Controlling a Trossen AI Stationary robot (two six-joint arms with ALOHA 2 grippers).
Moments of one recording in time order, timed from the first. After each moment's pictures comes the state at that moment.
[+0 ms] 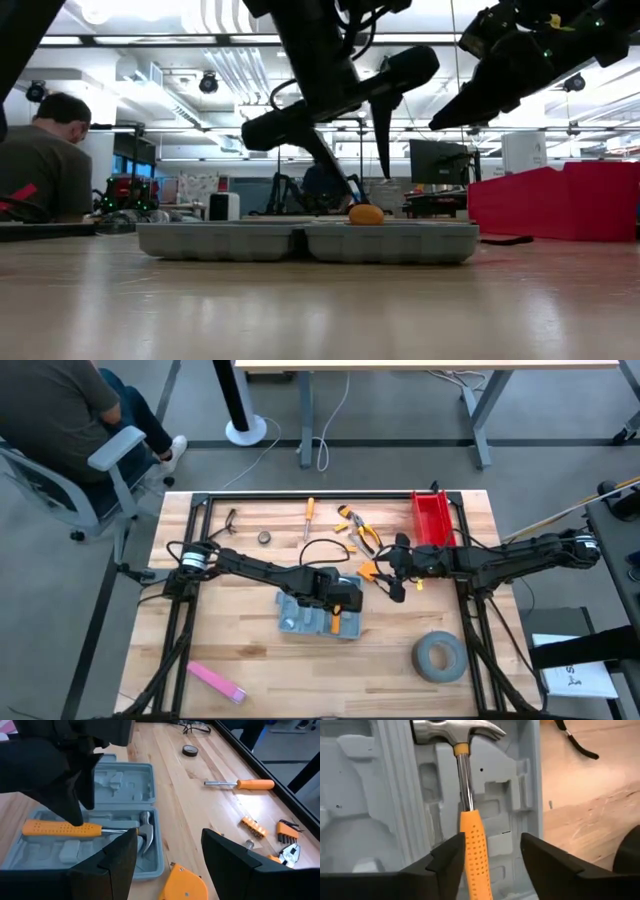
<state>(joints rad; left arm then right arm) -0.15 2.10 1.69 -0.74 -0.17 -1.52 0.00 0.97 0.47 0.04 0.18 0.00</state>
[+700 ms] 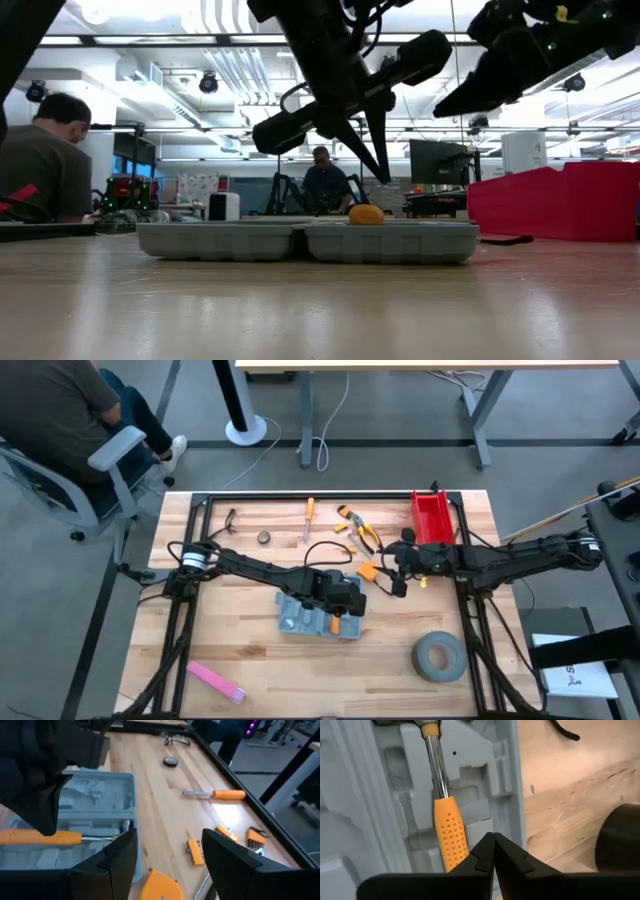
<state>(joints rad) -0.15 2.10 1.68 -0.66 -0.11 -1.48 -0.01 0.89 0.47 0.01 0.26 -0.05</state>
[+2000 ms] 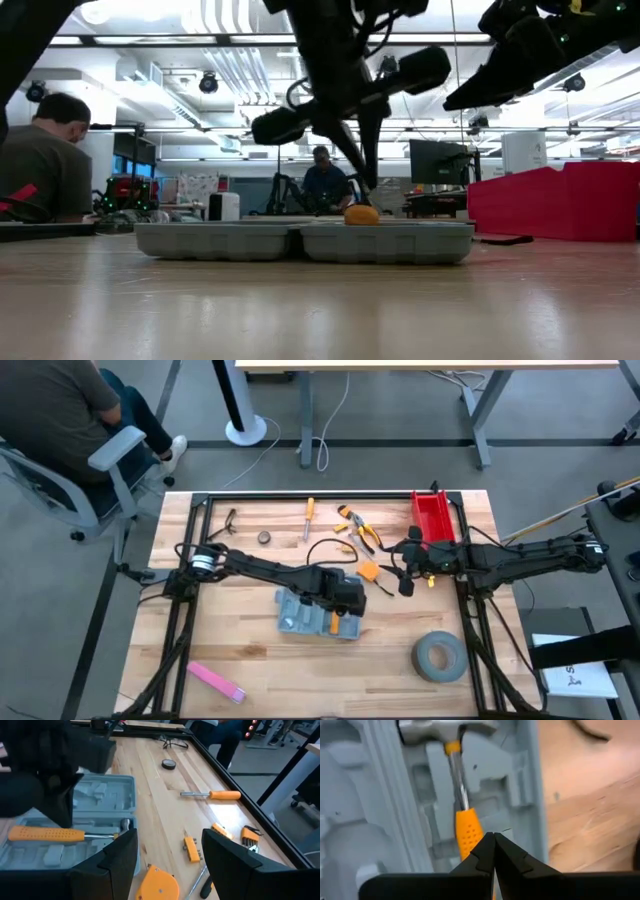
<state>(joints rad) -0.14 2.17 1.82 -0.87 -0.14 -1.43 0.00 0.79 0.47 -0.08 0.26 -0.03</state>
